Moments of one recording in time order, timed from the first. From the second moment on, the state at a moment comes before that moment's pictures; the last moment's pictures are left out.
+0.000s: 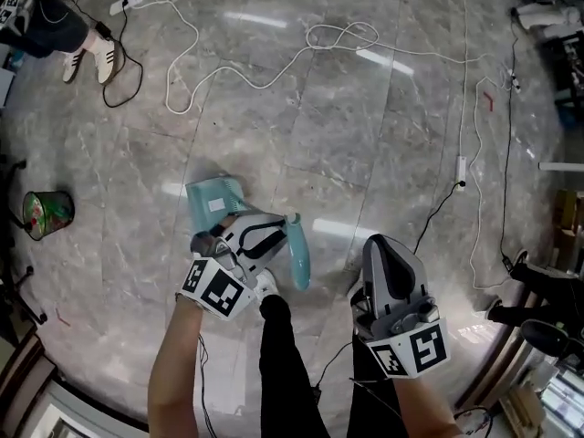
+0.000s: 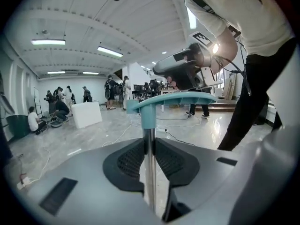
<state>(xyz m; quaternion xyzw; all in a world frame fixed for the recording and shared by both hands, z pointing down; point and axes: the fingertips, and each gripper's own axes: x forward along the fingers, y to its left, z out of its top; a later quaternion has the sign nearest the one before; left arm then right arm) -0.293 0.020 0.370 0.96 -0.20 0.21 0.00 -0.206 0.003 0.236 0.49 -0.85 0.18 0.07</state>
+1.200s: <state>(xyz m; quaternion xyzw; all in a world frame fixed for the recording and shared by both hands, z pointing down) -0.403 0.078 0.264 0.85 -0.47 0.22 0.01 -0.277 0.036 0.150 0.42 -0.89 0.15 0.08</state>
